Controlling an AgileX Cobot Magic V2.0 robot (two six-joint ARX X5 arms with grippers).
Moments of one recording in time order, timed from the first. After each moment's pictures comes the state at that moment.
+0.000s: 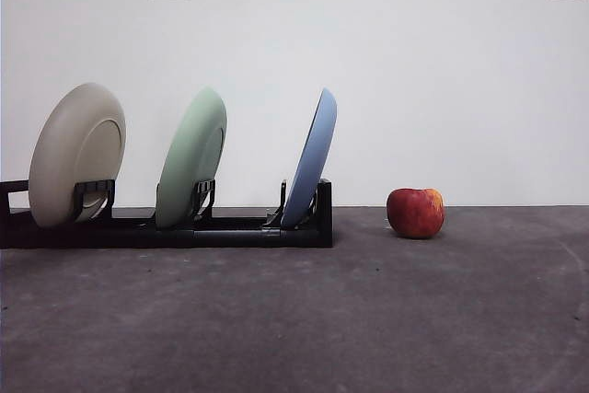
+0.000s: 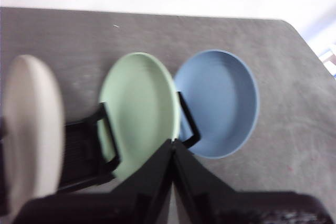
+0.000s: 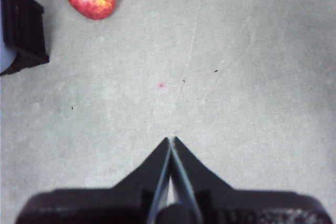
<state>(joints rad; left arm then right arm) -0.06 1.40 1.53 -0.71 0.45 -0.13 -0.01 1.01 1.22 -1.13 -0.08 0.24</state>
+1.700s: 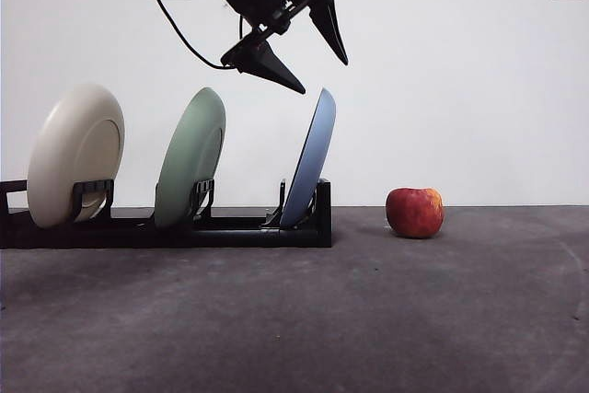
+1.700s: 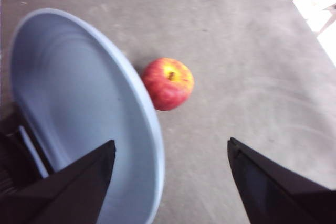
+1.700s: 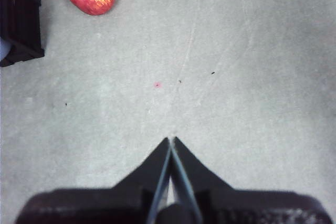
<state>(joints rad) -0.50 2.12 2.15 -0.78 0.32 -0.28 -0.01 1.01 1.22 -1.13 -0.07 0.19</state>
